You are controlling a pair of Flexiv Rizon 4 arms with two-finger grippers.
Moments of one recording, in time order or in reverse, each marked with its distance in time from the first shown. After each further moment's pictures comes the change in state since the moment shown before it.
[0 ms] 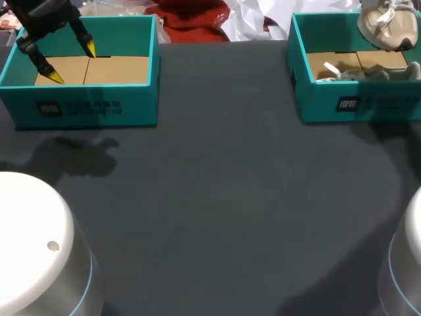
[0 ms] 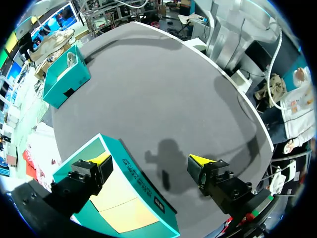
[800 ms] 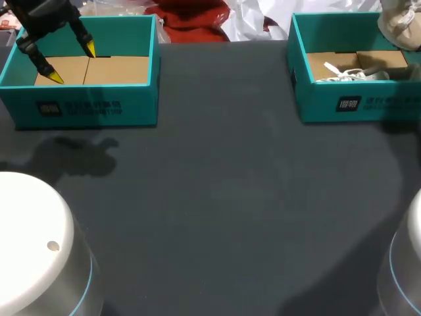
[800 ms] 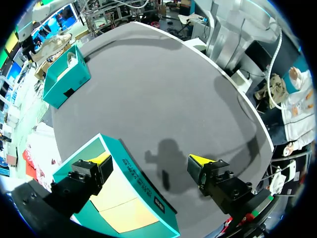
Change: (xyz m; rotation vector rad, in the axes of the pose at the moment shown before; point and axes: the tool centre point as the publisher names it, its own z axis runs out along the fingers) left arm 0.000 0.000 0.000 0.000 0.000 0.000; right arm -0.010 -0.066 0.035 0.045 -0.029 -0.009
